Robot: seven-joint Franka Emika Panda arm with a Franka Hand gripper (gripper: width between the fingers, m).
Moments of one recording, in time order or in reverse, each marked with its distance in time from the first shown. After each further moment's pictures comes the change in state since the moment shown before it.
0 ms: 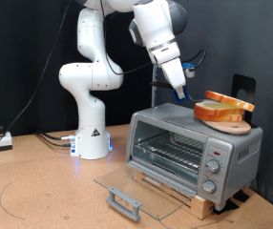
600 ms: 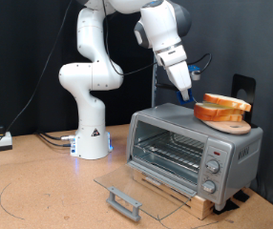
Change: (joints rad) arm 0.018 0.000 0.053 -0.008 0.003 0.000 0.045
